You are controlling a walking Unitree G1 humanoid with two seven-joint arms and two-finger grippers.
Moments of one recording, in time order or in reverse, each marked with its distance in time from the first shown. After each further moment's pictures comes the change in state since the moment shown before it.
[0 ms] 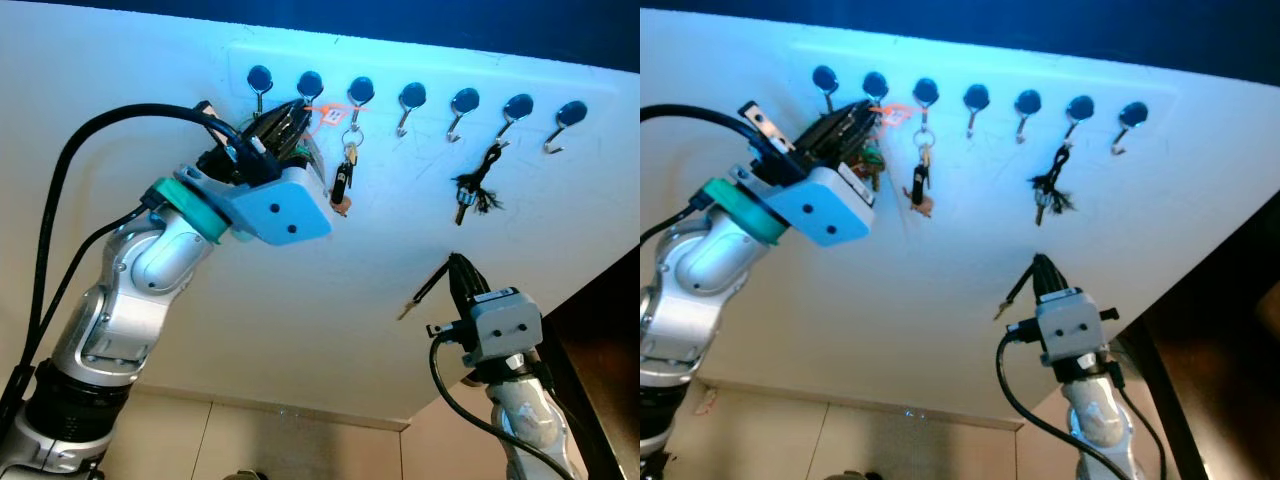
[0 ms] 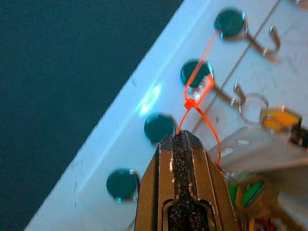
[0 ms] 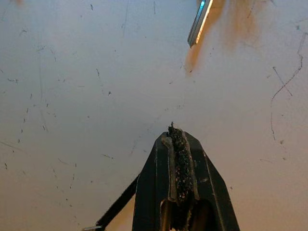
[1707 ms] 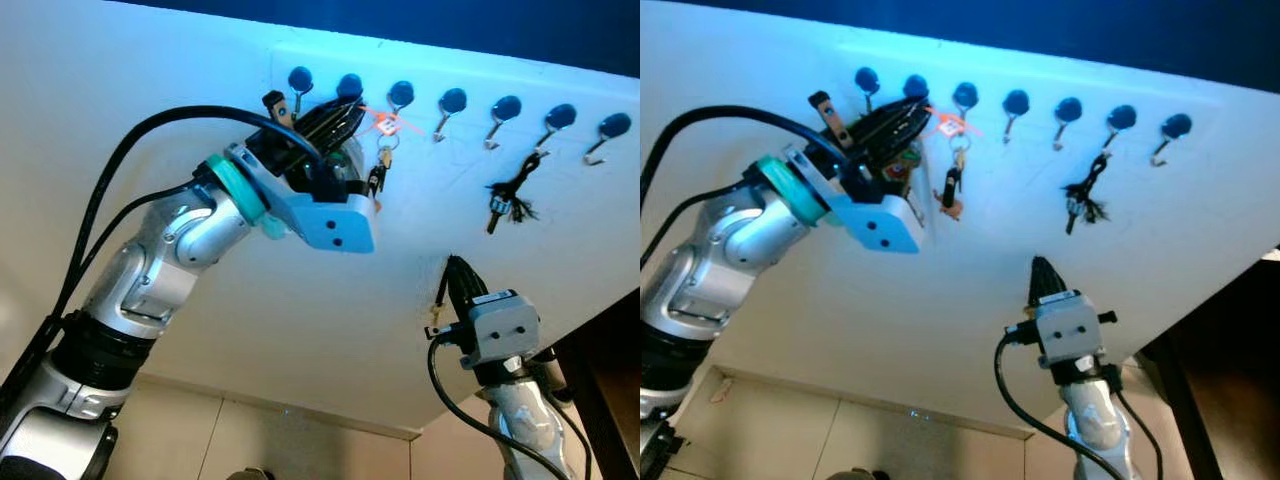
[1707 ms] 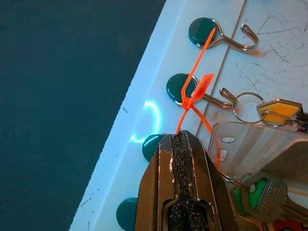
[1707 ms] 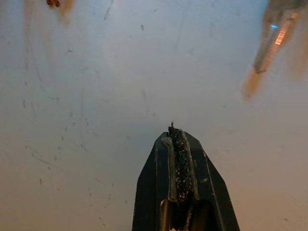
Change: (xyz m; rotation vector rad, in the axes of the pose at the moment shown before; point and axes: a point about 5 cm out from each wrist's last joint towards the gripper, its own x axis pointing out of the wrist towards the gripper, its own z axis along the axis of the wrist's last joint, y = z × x) left arm 0.032 -0.021 0.011 0.192 -0.192 -0.121; right arm -0.002 0.003 -0.001 0.013 0.008 -0.008
